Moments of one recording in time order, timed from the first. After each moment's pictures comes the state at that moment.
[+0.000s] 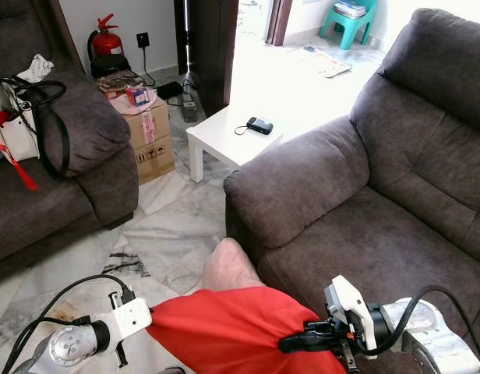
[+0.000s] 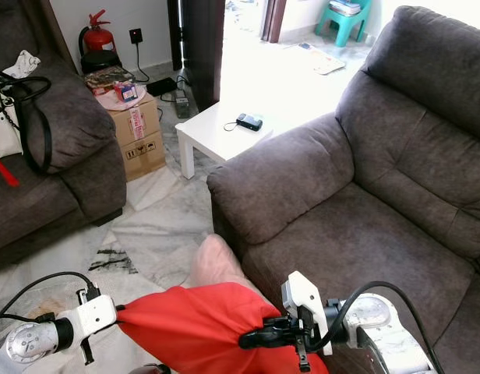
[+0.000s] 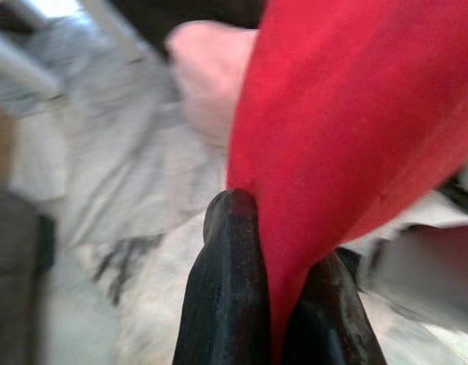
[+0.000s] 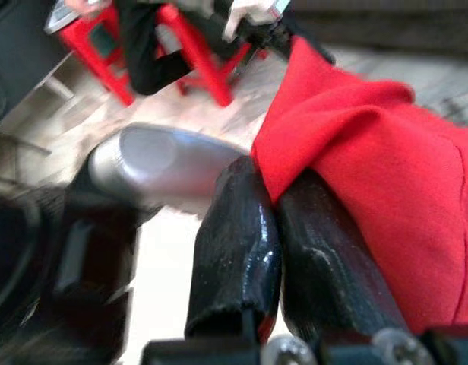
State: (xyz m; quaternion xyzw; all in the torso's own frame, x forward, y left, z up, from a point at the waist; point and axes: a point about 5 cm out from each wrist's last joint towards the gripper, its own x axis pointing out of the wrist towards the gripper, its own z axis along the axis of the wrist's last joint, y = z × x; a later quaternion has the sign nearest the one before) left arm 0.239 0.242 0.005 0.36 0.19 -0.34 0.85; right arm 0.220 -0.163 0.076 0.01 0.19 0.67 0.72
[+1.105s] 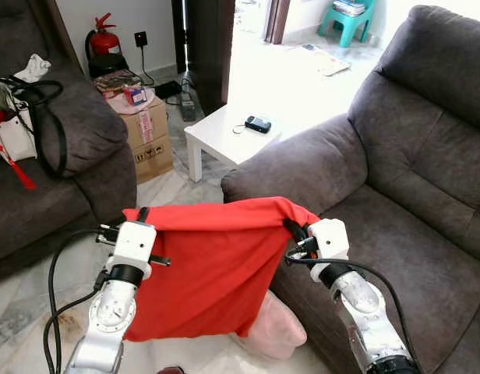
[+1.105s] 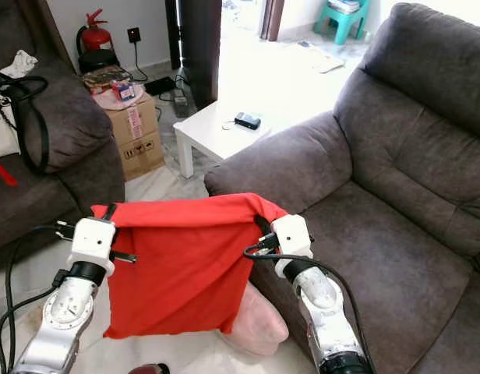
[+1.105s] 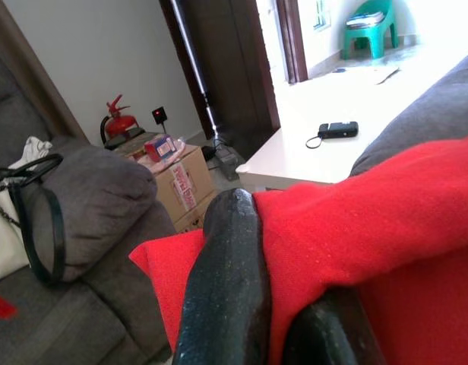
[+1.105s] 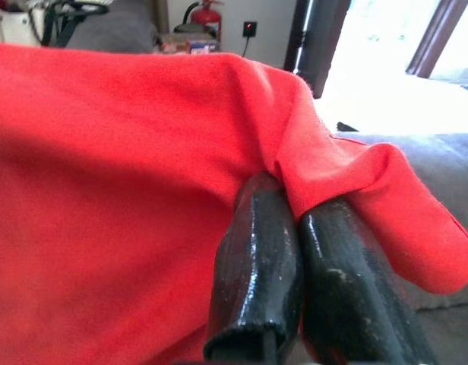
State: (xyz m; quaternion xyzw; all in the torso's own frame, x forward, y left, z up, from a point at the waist) left arm 0.273 0.180 0.105 0.17 -0.10 -0.02 0.98; right arm 0.295 -0.139 0.073 -0.05 0.00 0.19 0.98
